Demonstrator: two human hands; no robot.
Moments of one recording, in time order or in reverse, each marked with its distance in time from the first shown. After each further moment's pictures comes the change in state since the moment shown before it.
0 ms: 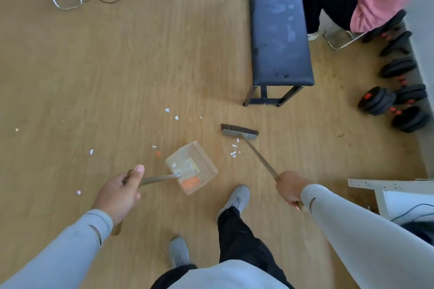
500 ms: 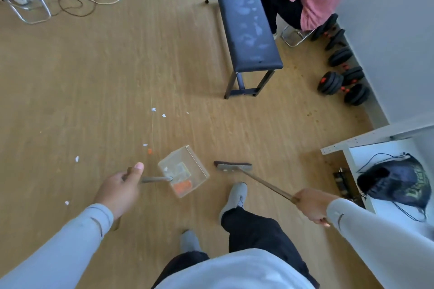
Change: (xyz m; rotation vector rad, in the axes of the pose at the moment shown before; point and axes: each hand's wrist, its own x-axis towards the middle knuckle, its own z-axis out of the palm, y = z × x) left_hand -0.052 -0.114 -0.066 0.066 -0.132 0.140; right_hand -0.168 0.076 0.161 -0.113 -0.057 0.206
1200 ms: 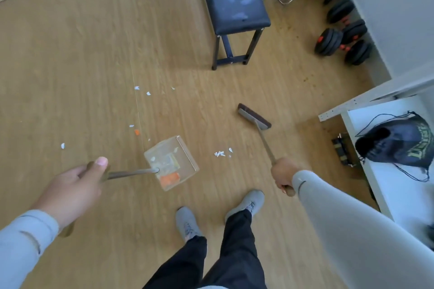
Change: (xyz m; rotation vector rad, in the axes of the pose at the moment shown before) left_hand -0.031 -0.018 0.021 0.004 0.013 -0.002; right_hand 0.103 0.021 0.047 0.425 0.071 -0.017
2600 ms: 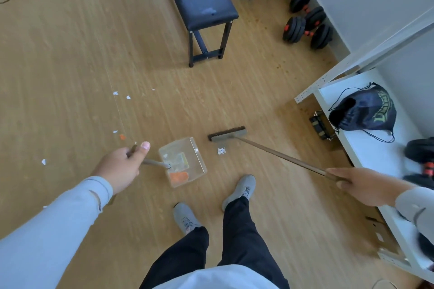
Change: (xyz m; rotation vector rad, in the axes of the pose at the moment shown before) left_hand 0.000 0.032 0.076 0.347 -0.189 0.199; right_hand -0.136 0.181 -0.045 -0.403 0.045 0.035
